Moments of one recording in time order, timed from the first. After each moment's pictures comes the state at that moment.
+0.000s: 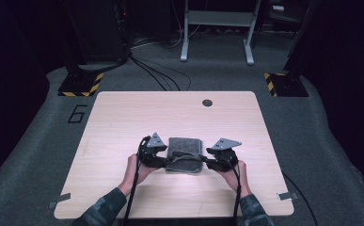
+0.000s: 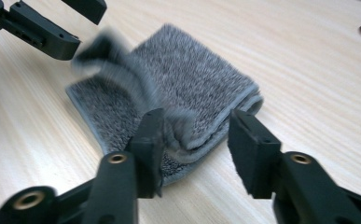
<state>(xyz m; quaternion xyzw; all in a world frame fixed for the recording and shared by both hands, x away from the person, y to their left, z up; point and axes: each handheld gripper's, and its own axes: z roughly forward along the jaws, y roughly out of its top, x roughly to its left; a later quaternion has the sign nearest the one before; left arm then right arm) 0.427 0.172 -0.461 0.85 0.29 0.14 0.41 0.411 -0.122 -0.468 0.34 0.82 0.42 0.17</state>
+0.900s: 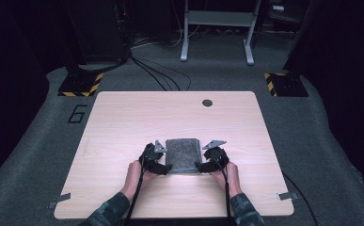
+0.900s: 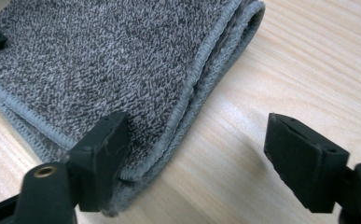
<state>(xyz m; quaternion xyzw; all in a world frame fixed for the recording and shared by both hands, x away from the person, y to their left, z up) 0.430 0.163 -0.511 0.87 0.35 0.14 0.31 0.435 -0.096 -0.512 0.41 0.85 0.31 0.16</state>
